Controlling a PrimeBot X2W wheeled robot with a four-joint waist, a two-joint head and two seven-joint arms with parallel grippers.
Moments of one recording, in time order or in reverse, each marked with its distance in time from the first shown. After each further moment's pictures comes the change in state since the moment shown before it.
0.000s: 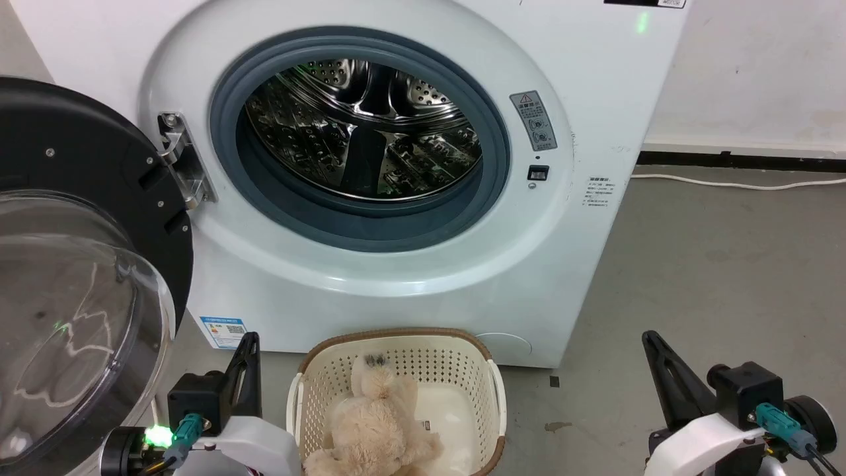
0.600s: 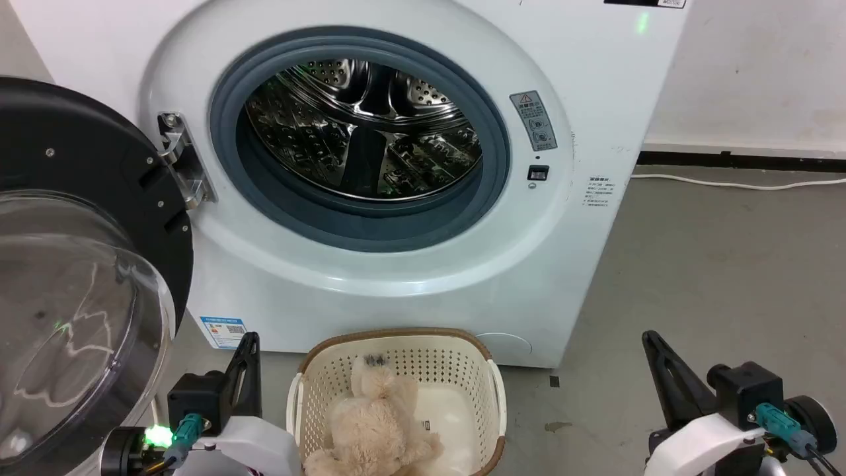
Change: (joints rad) left arm 0.000 0.000 0.000 0.000 0.000 0.000 0.000; right arm 0.000 0.000 0.000 0.000 0.000 0.000 0.000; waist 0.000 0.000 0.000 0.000
